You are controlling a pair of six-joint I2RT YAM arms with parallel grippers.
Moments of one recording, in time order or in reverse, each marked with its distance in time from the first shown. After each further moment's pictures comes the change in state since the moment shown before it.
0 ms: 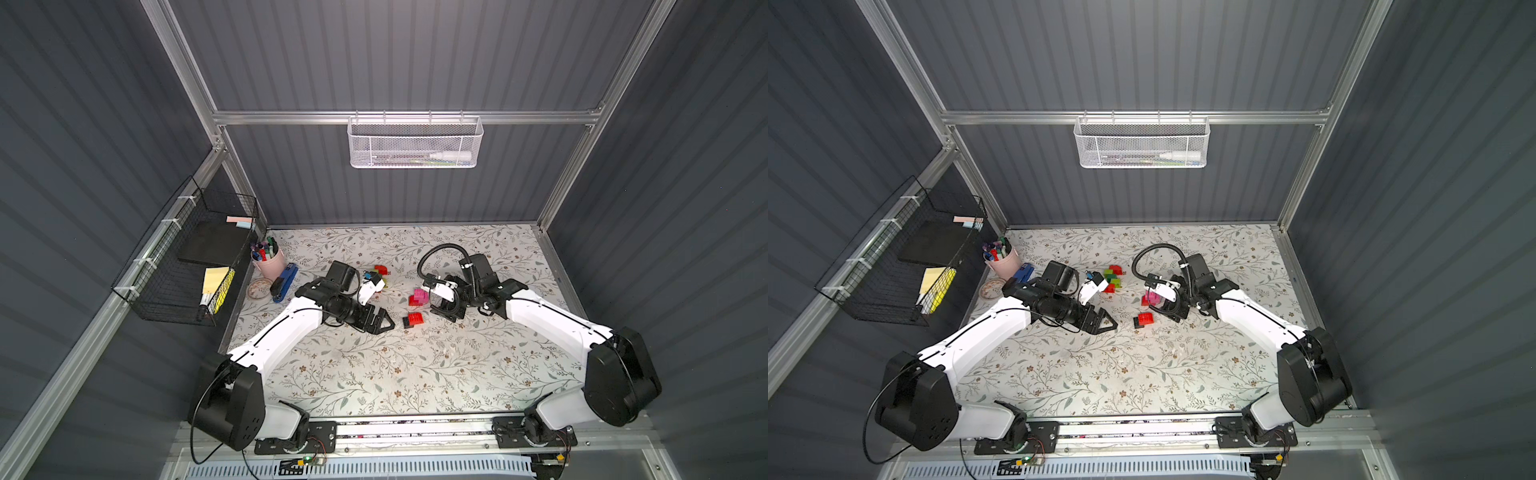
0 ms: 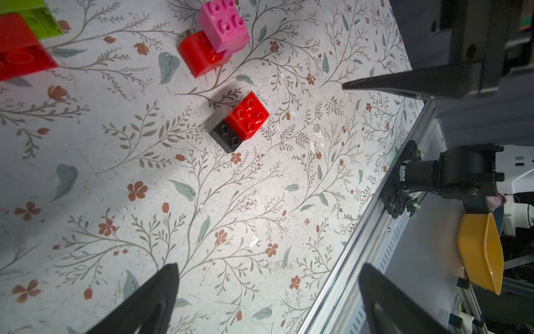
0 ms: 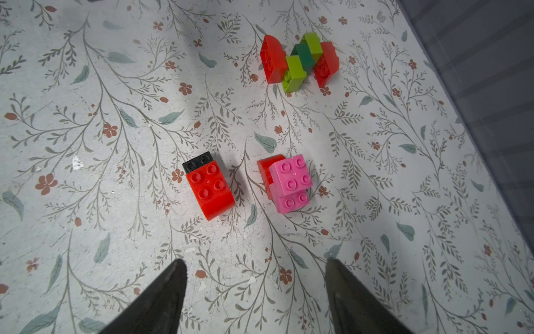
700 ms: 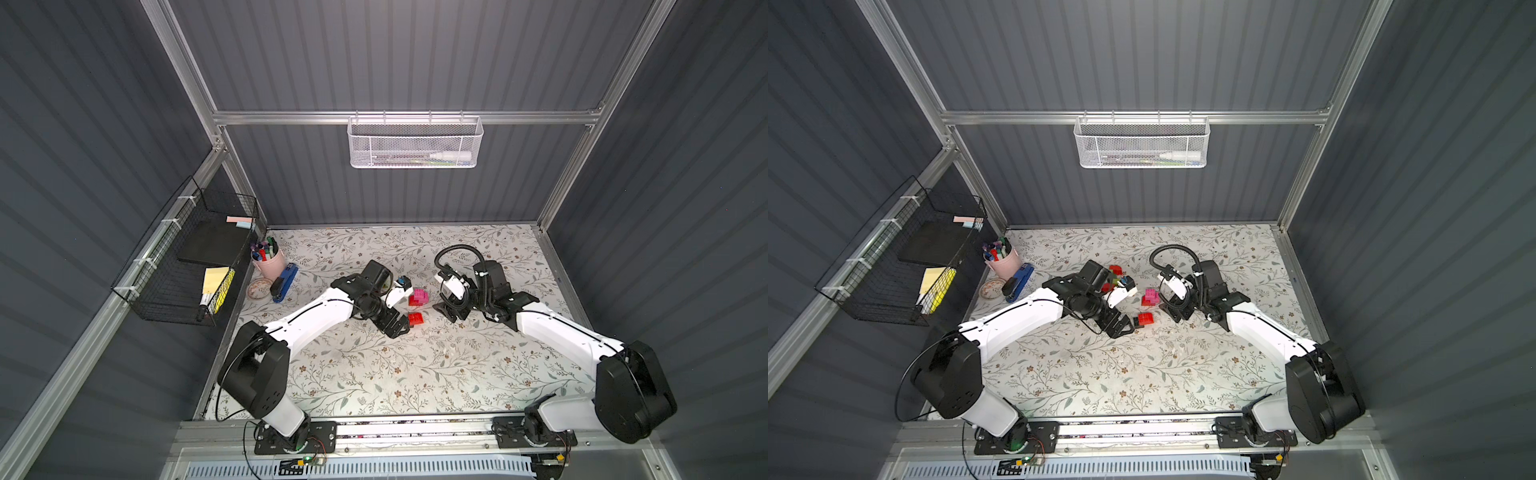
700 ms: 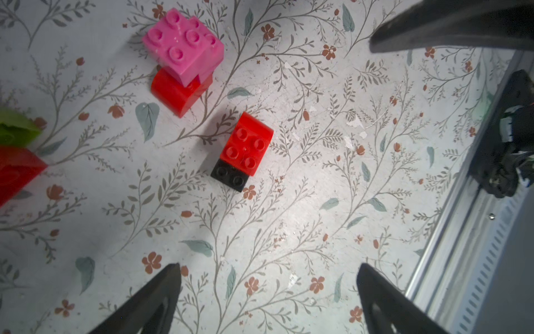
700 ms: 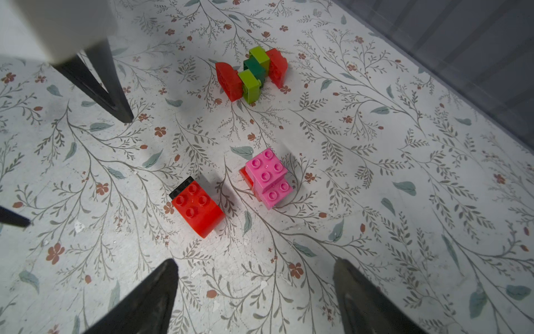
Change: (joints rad) left arm -0.218 0.214 0.141 0.050 -0.267 0.205; right arm -0.058 -0.088 -0.162 0.218 -0.027 0.355
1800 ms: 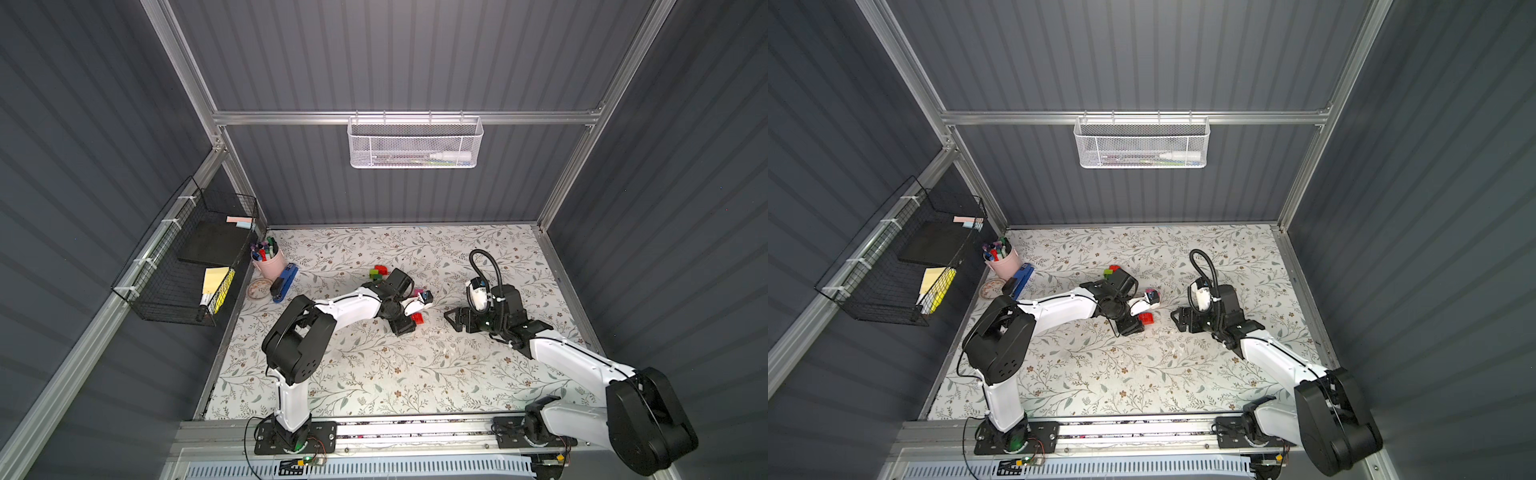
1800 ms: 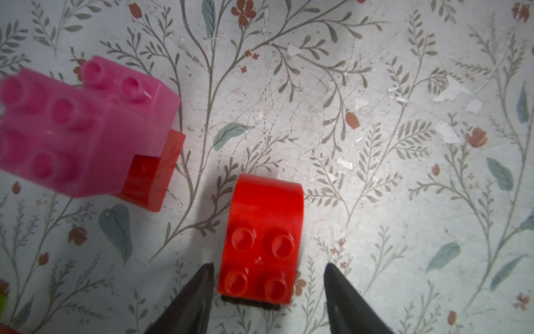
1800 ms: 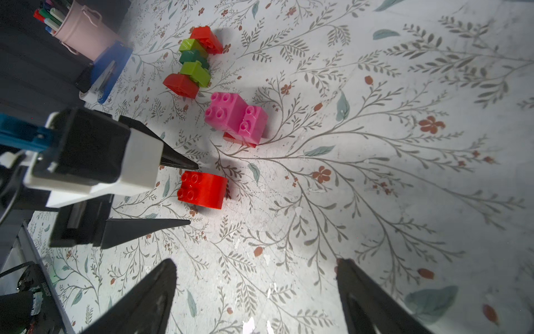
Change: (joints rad) left arm -0.059 0.275 0.051 0.207 -0.095 0.300; right arm -0.090 -0.169 -0.303 0.151 -0.019 0.651
